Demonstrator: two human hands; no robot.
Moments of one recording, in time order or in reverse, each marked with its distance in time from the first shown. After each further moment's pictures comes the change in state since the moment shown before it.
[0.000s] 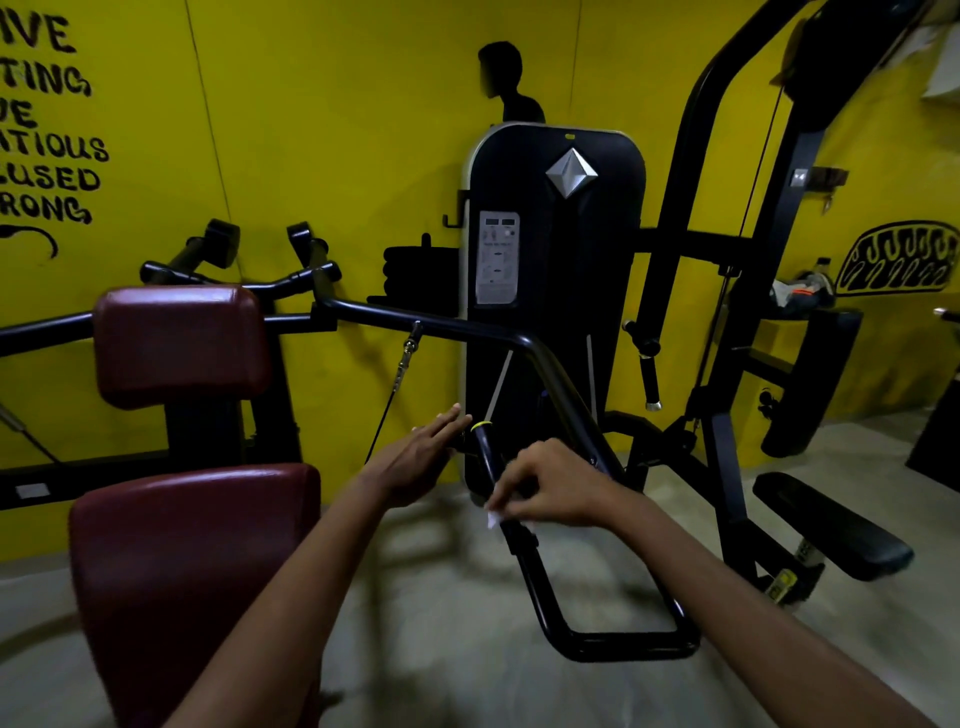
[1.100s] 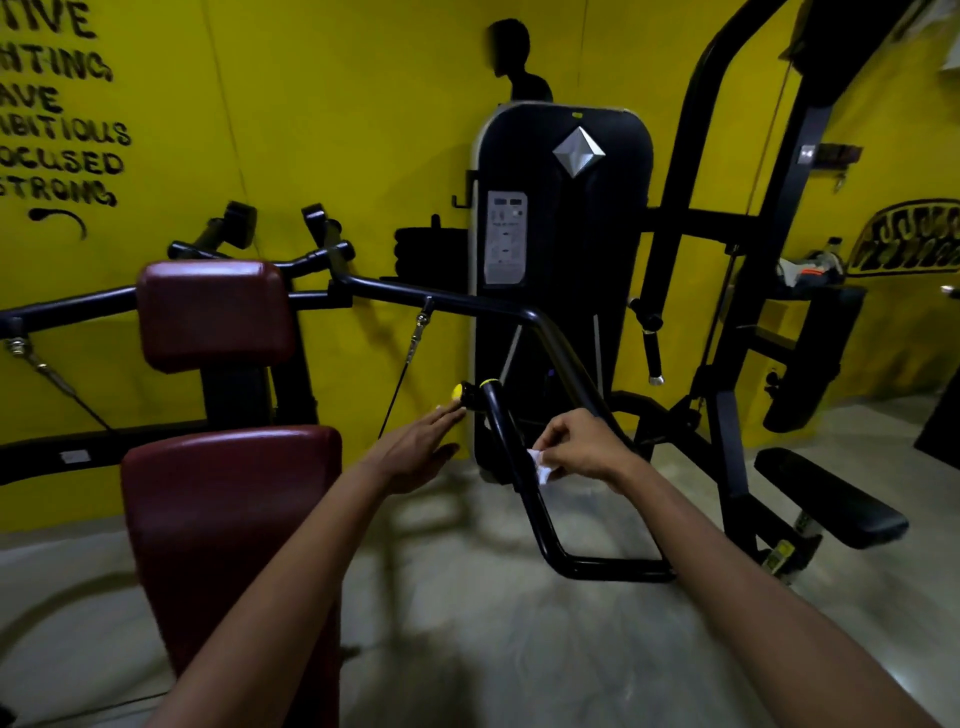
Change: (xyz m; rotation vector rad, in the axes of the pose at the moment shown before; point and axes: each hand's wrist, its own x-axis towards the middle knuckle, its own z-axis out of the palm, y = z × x) left_hand -0.060 0.032 -0.011 0.008 -0.054 -0.046; right_hand -0.029 0.012 0.015 0.336 0.229 0.470
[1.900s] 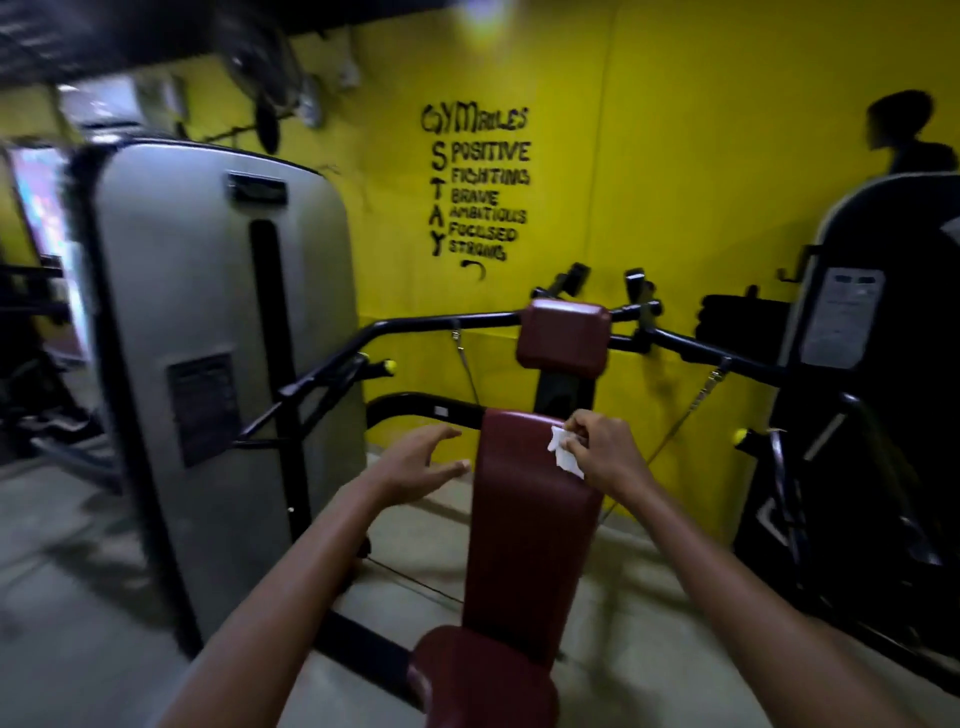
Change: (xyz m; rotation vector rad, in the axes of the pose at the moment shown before) left_hand -0.370 0.065 -0.142 -0.044 0.361 -0.721; right_hand -0.122 -0.184 0.158 -0.124 -0.046 -0.751
